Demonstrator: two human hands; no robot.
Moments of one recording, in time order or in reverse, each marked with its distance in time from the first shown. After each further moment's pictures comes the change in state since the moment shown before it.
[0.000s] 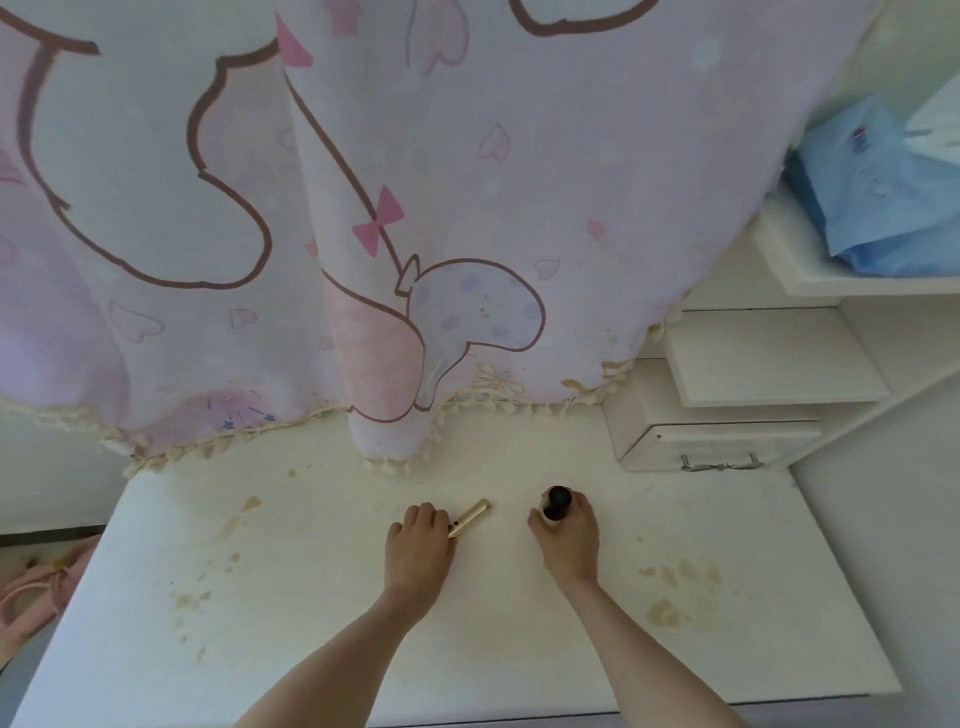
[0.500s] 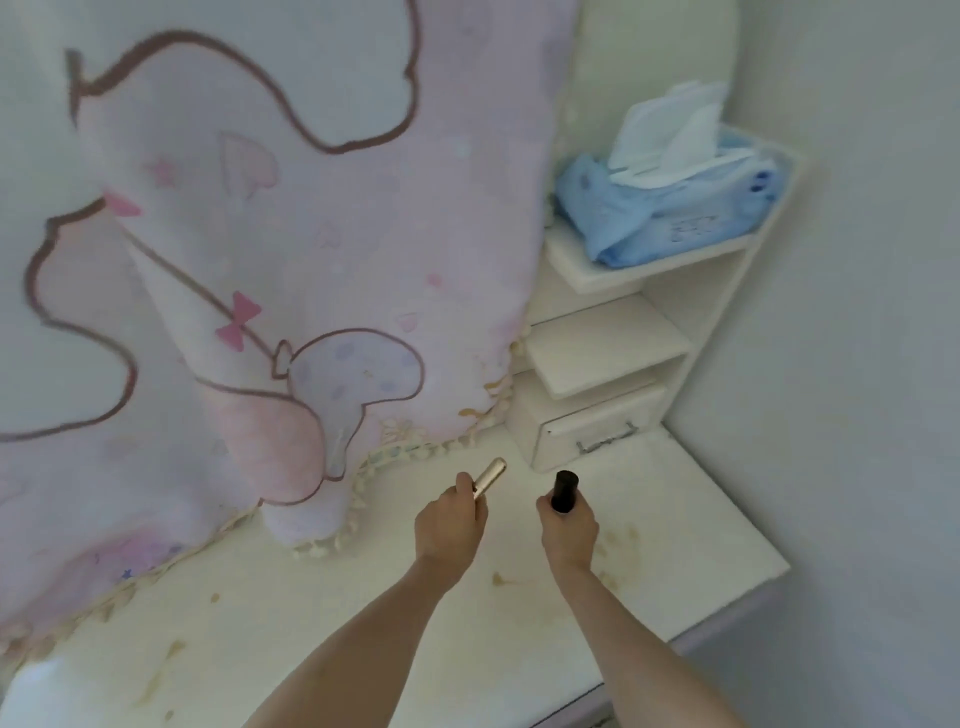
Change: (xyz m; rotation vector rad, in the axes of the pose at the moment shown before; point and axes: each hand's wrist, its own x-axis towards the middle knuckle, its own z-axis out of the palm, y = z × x) left_hand 0.039 0.108 -0.079 -0.103 0.049 0.218; right_hand -0.009 -0.019 -0.067 0.414 0.436 0.294
